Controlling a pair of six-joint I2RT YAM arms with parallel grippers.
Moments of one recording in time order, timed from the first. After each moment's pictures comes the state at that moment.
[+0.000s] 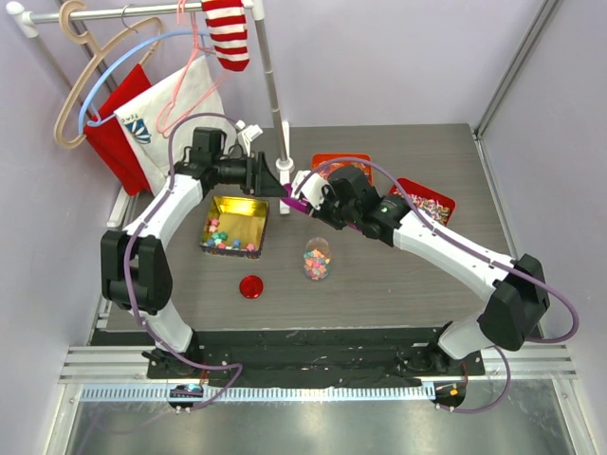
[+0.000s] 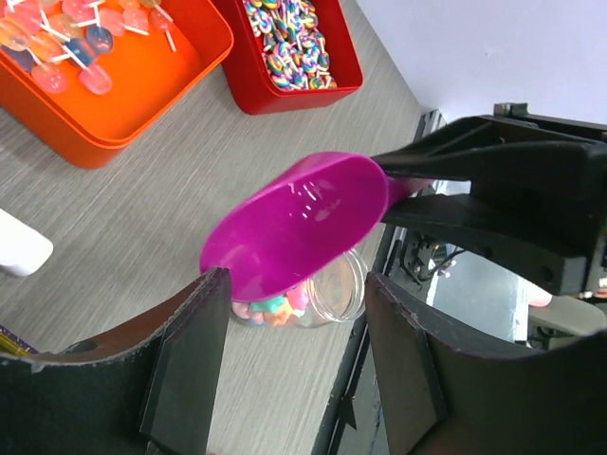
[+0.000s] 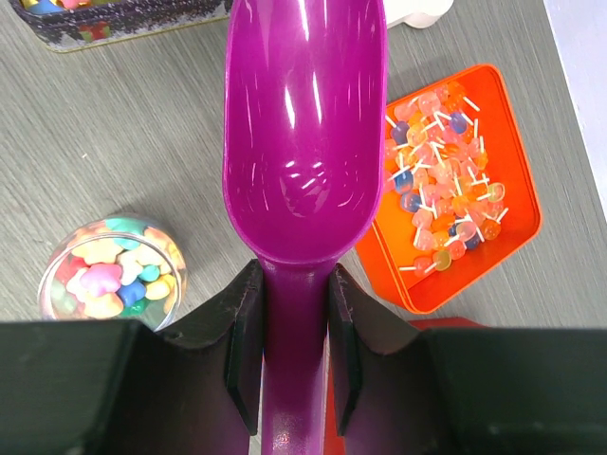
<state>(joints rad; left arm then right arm) -0.20 1.69 1.39 -0.38 1.06 -0.18 0.77 1.47 1.27 -0.45 0.04 -0.50</state>
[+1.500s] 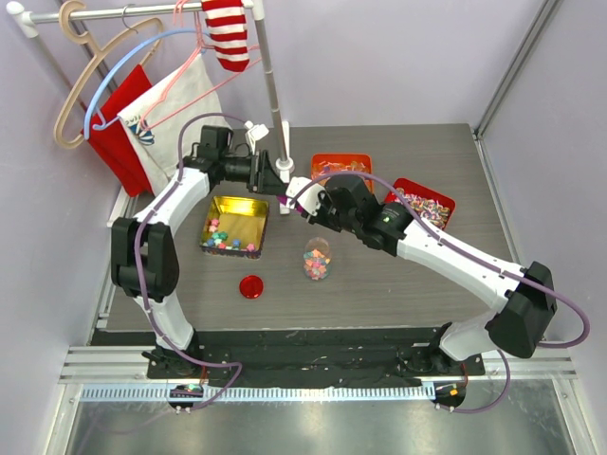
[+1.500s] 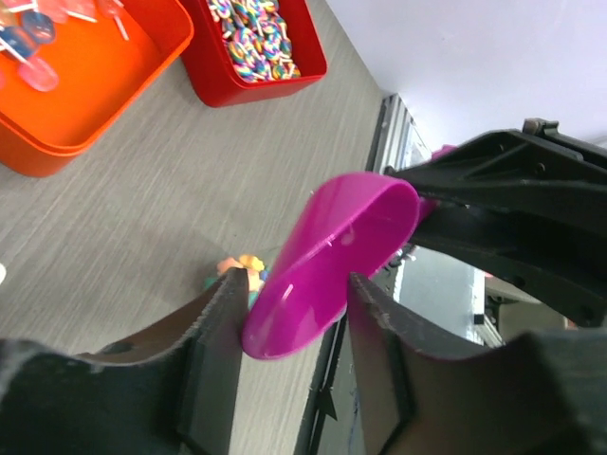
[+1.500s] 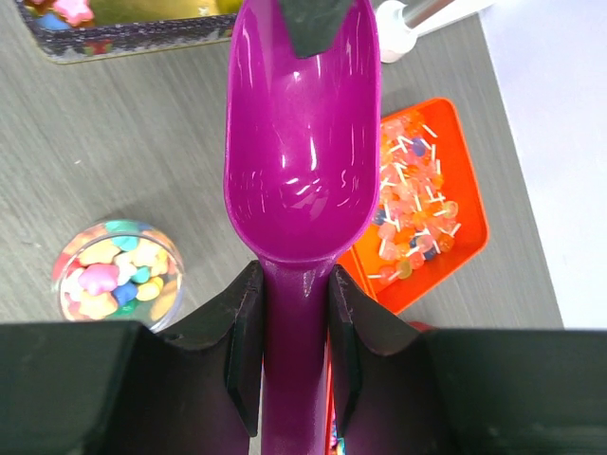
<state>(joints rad) -0.21 1.80 1.46 -0.40 1.16 -0.19 0.84 1.42 1.26 -0.43 0.12 -0.55</state>
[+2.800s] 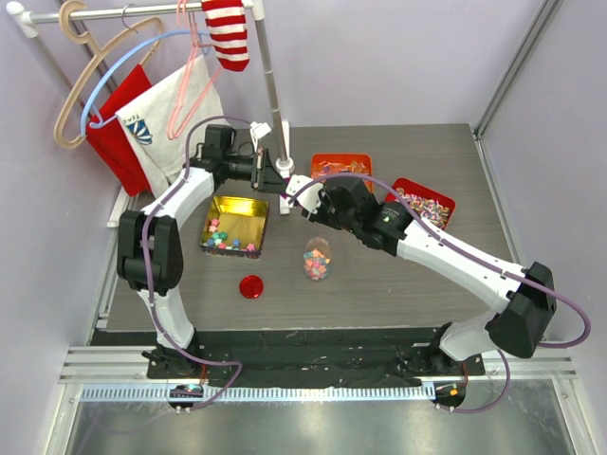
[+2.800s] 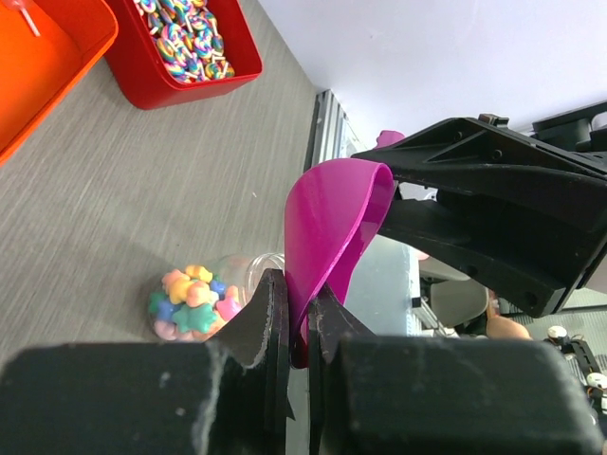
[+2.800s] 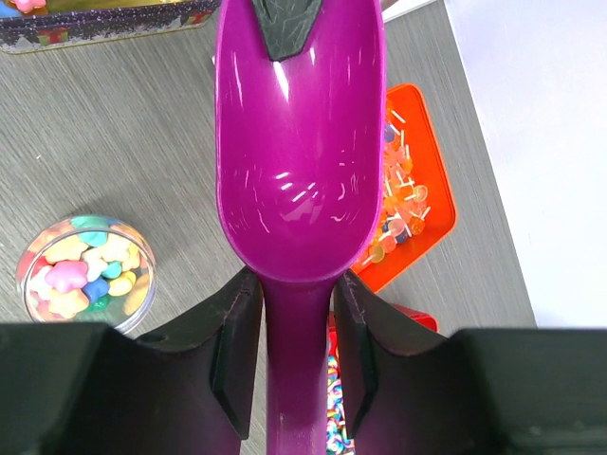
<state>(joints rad) -0.22 1.86 1.47 -0.27 1.33 -0.35 0.86 1.42 1.28 -0.45 0.21 -0.57</state>
